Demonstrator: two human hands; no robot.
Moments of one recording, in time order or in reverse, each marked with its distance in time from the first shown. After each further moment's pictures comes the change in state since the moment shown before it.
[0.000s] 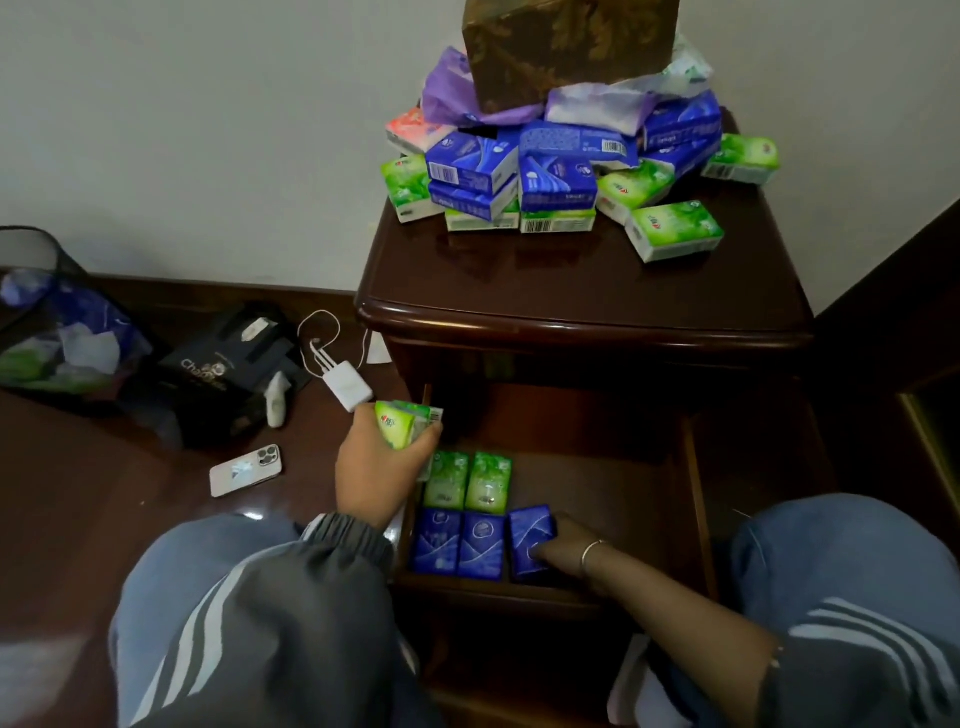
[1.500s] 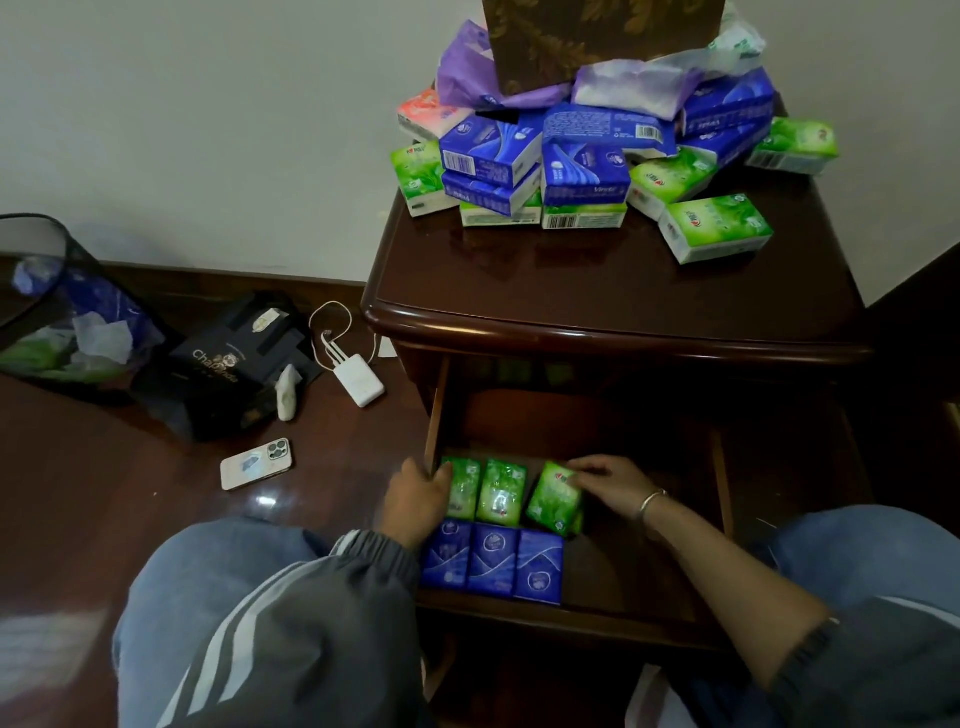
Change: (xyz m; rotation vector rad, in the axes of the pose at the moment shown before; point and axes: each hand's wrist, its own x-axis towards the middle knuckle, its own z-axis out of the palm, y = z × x) left_hand 0.003 -0.016 0.038 0.160 -0.393 -0.370; right_hand 0.050 -0.015 -0.066 0.262 0.121 -0.159
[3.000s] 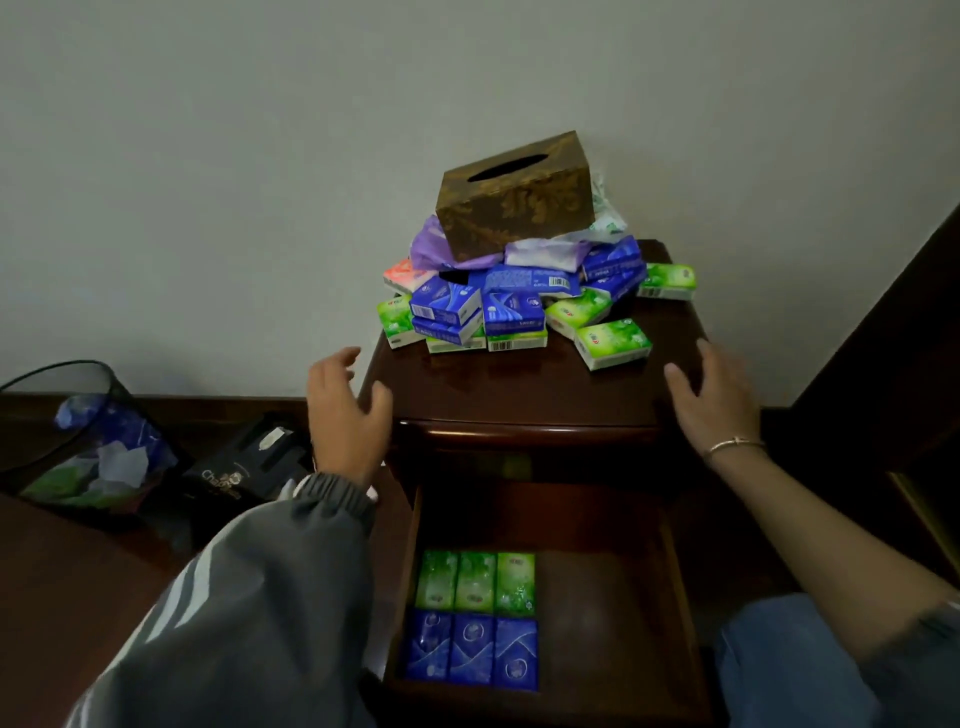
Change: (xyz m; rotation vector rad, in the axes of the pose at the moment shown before) left_hand -0.030 0.127 -0.111 -0.182 0.799 0.854; right_hand -0.077 -0.119 -0.178 -0.430 0.882 -0.302
